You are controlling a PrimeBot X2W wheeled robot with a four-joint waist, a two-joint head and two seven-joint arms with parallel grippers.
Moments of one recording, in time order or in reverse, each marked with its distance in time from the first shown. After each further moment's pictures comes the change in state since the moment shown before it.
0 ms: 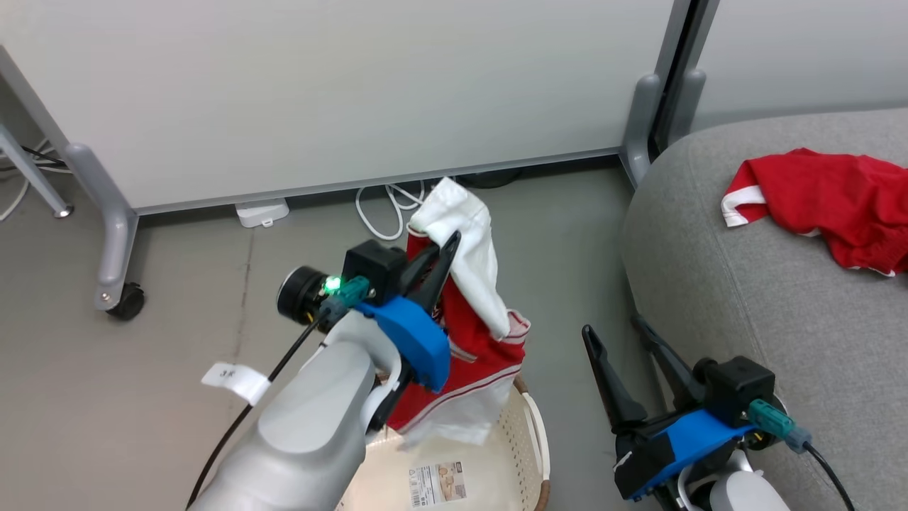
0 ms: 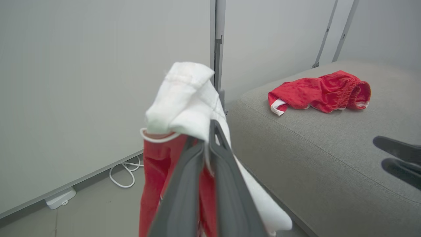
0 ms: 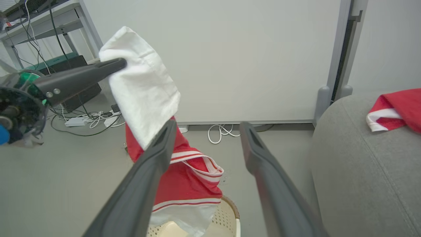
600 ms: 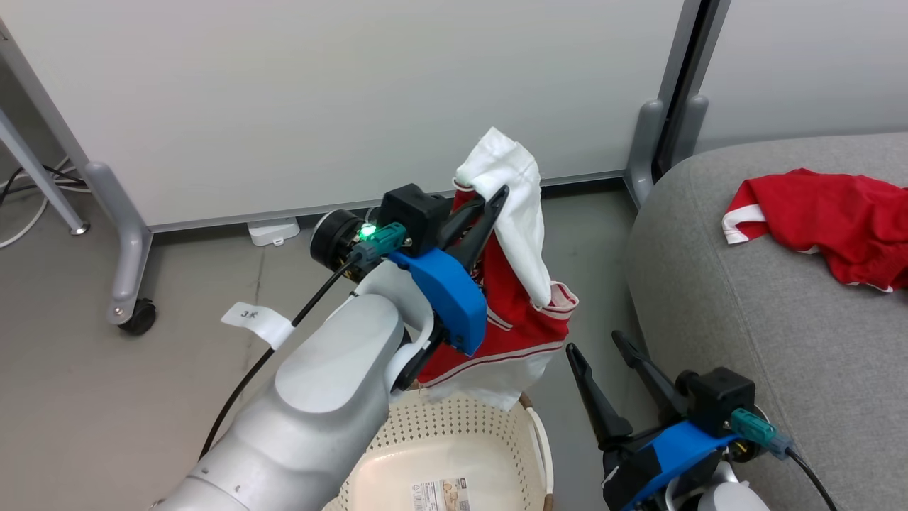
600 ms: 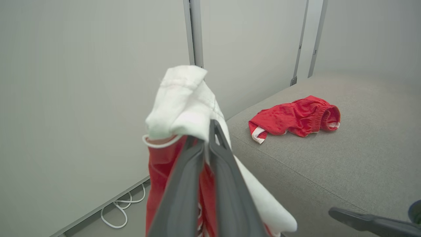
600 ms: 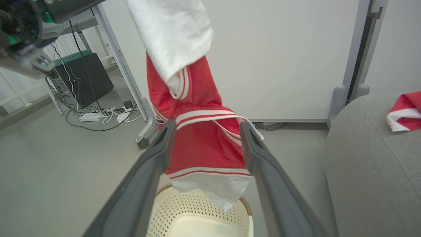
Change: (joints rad) left arm -0.131 -0.003 -0.108 -0.068 -0.102 0.000 0.075; right arm 0.014 0.000 0.042 0.020 0.024 0.000 0.012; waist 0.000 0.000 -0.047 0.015
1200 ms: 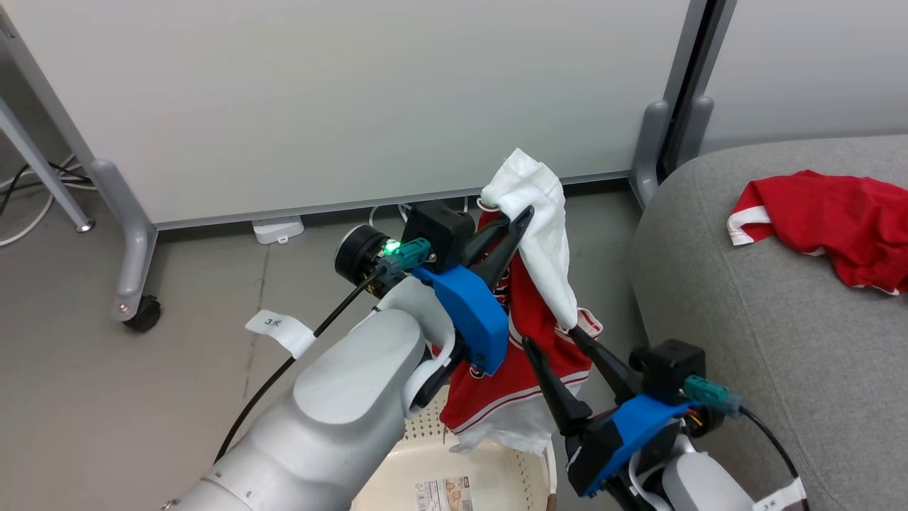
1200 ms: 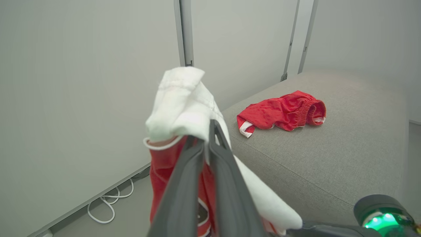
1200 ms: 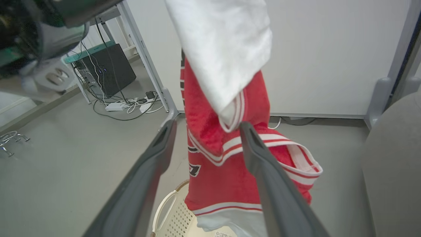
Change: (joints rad) left arm -0.006 0.000 -0.111 -0.029 -0.095 0.033 0.001; right arm -0.100 0.000 0.112 0.092 0.094 0.000 0.023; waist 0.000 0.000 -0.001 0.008
